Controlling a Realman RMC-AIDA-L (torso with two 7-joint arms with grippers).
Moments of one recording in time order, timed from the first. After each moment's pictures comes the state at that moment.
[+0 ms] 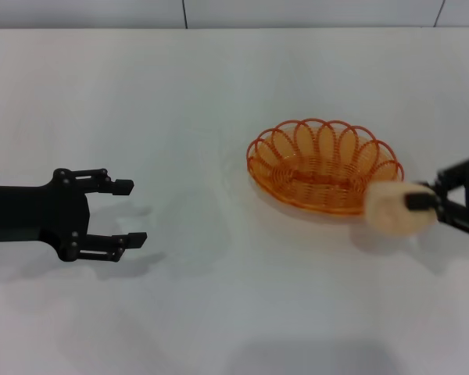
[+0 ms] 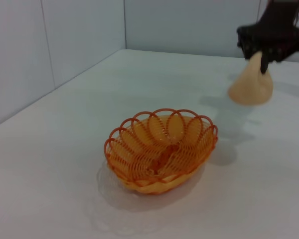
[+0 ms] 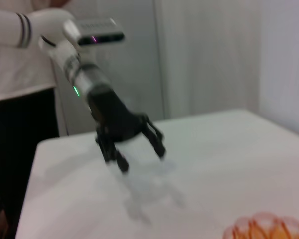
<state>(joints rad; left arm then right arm) -0.41 -2.02 0.74 0.85 2.11 1.71 -1.21 0.36 1.99 -0.91 -0.99 -1.83 -1.75 1.35</state>
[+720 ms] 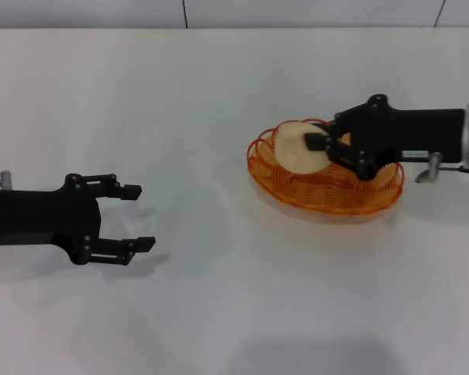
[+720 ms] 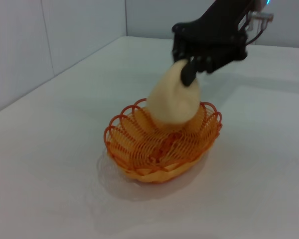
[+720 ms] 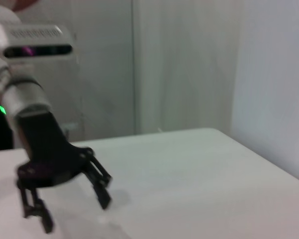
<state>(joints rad) -0.42 -2.05 0.75 0.85 2.15 1.67 -1.20 0.50 2.02 -1.28 -0.87 -1.61 -1.26 1.37</state>
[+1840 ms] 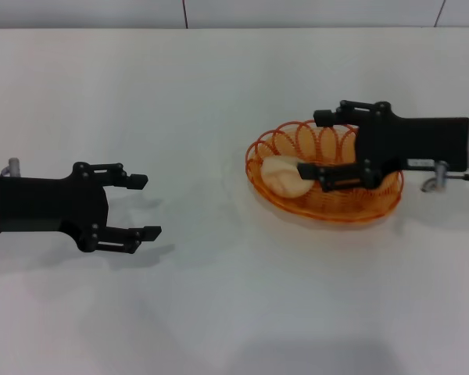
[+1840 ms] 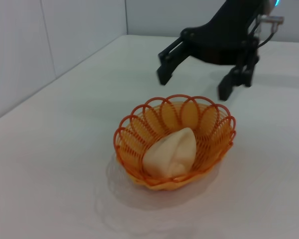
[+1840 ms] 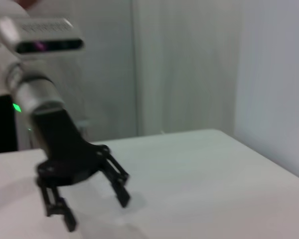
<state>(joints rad) -0.45 -2.05 0.76 0.85 2.16 1.64 -1.20 0.48 2.01 -1.29 -0.85 -1.57 -1.30 1.33</state>
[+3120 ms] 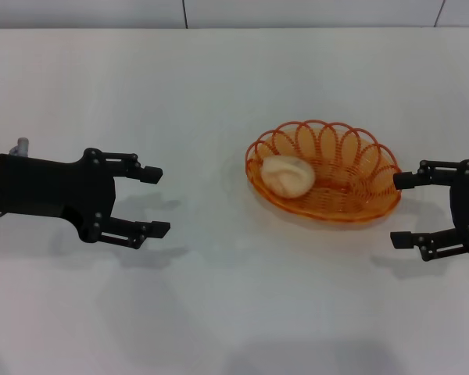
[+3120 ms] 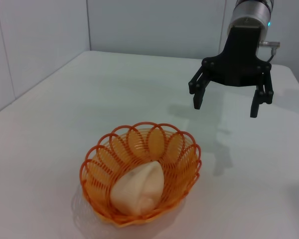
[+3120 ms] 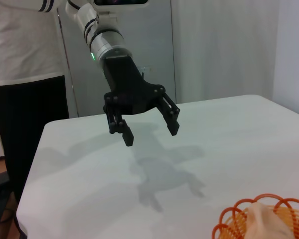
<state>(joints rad) -0.54 -2.01 0.76 0.84 2.16 1.76 -1.28 0.42 1.91 -1.08 -0.78 -1.74 -1.63 1.24</state>
